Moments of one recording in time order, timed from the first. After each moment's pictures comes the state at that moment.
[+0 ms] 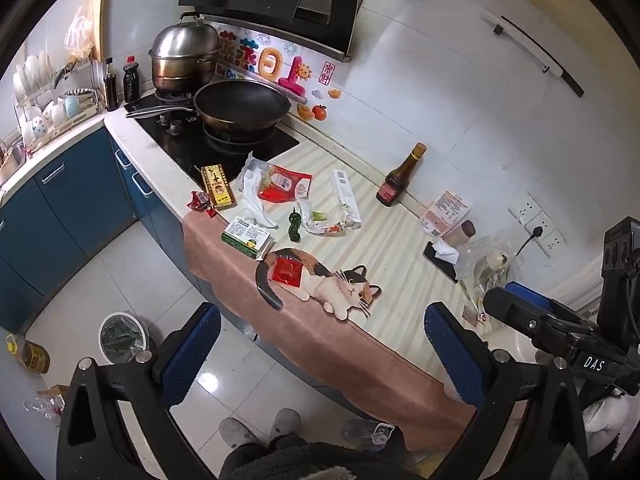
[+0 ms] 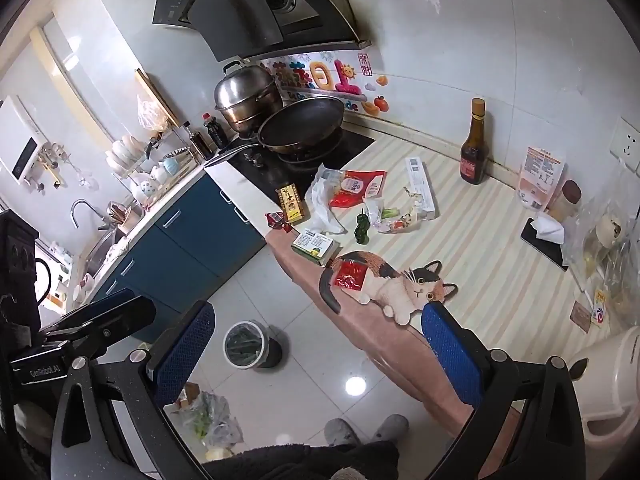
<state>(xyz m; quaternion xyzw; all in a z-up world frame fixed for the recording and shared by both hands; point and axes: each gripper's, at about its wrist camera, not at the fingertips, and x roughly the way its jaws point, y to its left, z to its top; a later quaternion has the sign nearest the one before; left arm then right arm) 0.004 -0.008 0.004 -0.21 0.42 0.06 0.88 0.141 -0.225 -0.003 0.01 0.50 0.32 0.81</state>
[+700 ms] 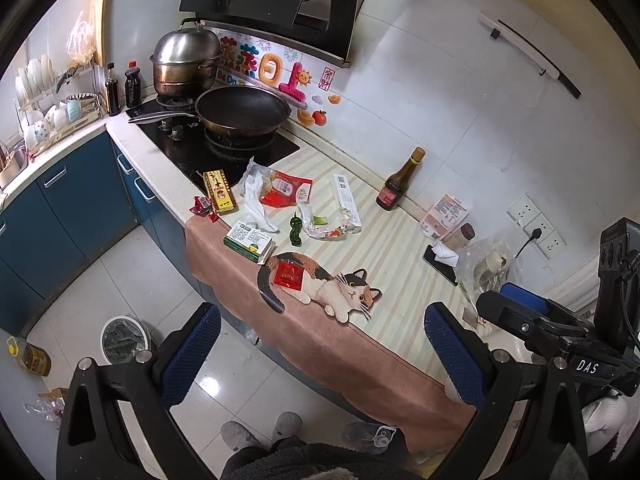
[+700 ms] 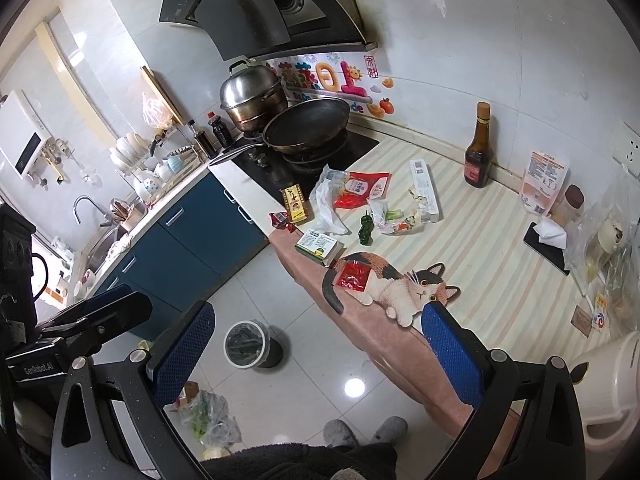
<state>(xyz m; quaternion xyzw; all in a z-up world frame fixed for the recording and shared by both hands) 0.001 -0.003 0.011 -0.21 0.42 0.06 0.88 0.141 -0.228 0.009 0.00 0.50 0.32 0.81</state>
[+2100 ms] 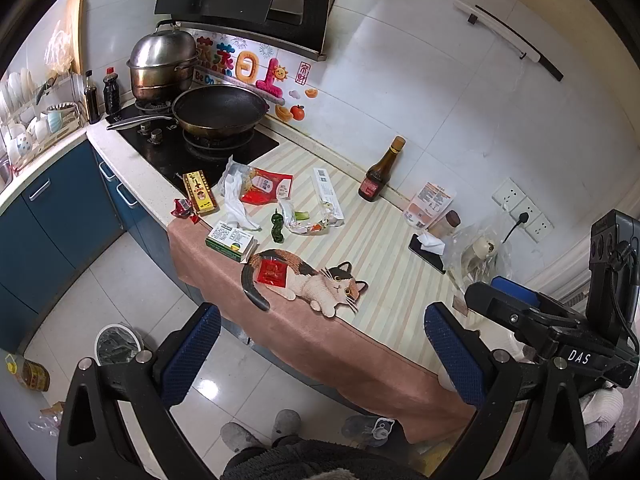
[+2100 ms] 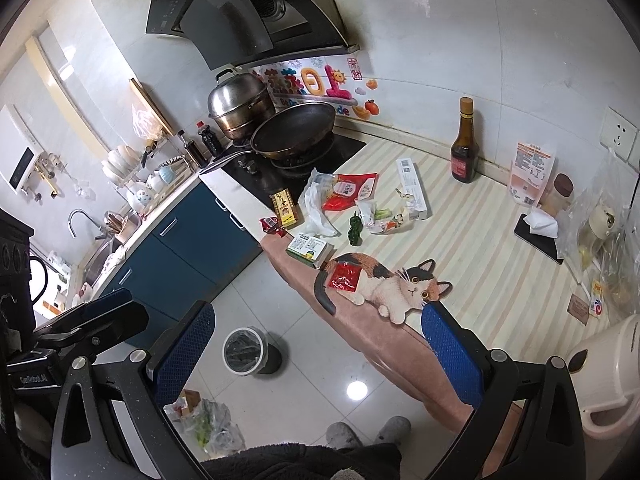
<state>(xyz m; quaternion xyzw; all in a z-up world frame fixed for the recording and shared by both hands) 0.007 -0.018 0.011 -0.20 0.43 0.03 0.88 0.140 -0.241 -0.003 0.02 0.49 0.30 0.81</state>
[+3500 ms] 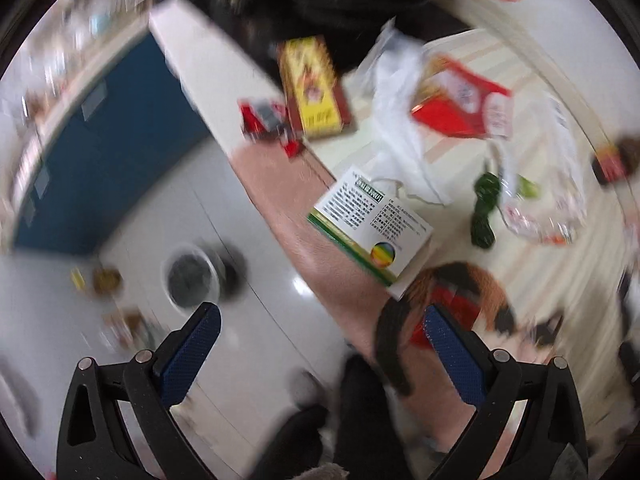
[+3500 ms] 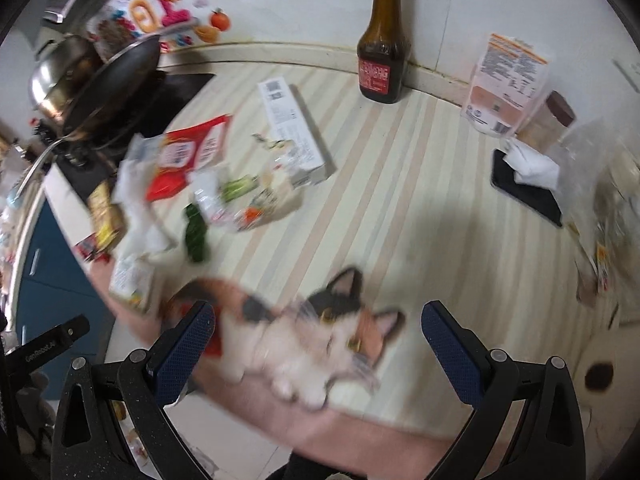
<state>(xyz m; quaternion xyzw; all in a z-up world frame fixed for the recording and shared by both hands) 0.236 0.115 -0.271 -0.22 0.64 0.26 0.69 0.371 -0.191 -0.265 -0.01 0.61 0.08 0.79</state>
